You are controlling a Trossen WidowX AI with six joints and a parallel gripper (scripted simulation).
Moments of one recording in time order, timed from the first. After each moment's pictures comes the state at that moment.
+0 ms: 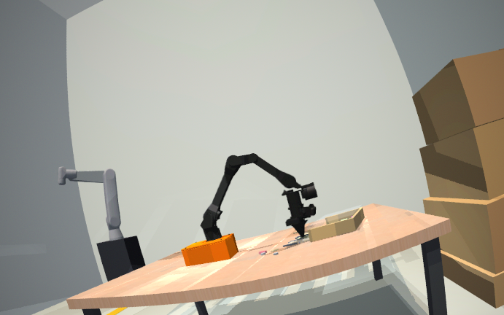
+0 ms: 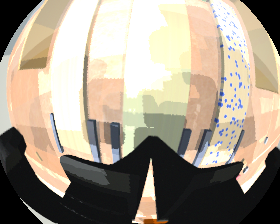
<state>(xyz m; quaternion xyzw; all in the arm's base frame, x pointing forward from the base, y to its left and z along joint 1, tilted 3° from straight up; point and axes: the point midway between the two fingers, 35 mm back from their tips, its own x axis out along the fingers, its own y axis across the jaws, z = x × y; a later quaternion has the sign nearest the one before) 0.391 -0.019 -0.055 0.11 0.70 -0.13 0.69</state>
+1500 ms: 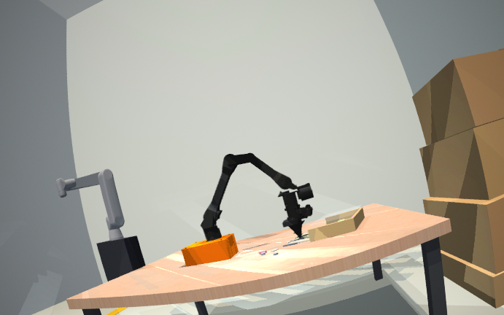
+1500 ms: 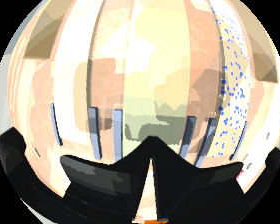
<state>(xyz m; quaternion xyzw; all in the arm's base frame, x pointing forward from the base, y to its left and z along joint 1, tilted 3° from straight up) 0.377 -0.012 -0.057 0.11 0.69 -0.12 0.70</state>
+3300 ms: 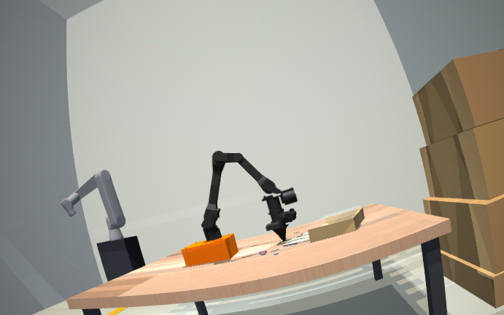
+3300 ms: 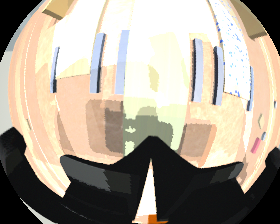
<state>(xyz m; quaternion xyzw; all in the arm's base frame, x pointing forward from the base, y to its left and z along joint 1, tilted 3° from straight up) 0.304 0.015 -0.058 0.11 0.69 -0.12 0.70</state>
